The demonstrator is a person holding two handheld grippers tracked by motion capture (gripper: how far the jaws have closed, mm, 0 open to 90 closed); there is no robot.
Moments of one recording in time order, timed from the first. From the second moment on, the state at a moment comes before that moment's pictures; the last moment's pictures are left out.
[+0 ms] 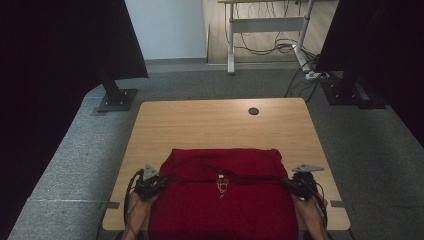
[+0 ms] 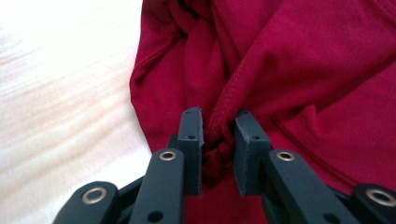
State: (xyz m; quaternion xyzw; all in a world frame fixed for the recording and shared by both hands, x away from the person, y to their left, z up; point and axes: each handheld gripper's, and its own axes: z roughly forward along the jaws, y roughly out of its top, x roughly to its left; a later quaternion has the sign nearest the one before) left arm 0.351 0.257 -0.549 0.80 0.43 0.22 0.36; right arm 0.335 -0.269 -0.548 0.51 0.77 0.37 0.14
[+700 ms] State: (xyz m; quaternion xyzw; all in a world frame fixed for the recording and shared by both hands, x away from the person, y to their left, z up) left arm 0.400 0.251 -0.521 0.76 0.44 0.31 0.36; right arm 0.383 -0.268 -0.531 0.51 0.74 0.38 0.22
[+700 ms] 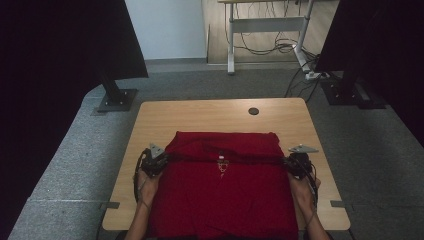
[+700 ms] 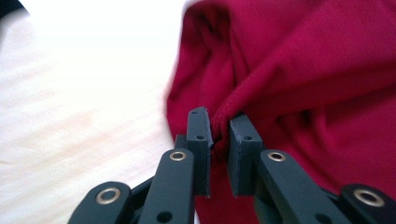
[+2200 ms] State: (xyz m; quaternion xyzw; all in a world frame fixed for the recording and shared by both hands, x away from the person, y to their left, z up) left arm 0.414 0.227 -0.550 0.78 0.46 0.28 0.34; right arm 0.404 -0.266 -0.546 0.54 0.75 0.34 0.19
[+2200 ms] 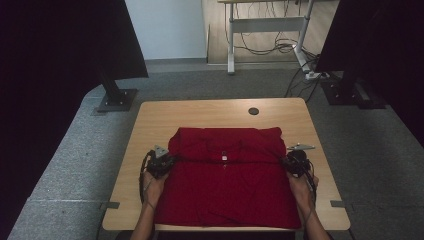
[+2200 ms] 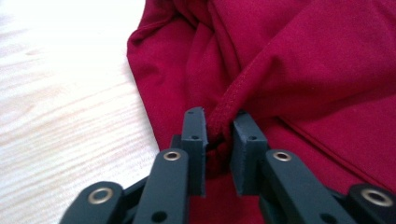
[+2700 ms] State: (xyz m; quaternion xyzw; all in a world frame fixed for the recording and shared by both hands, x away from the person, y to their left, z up) left arm 0.355 0.249 -0.477 0.76 0.39 0.32 0.39; right arm 0.337 -0.274 -0.475 0.49 0.74 0.39 0.25
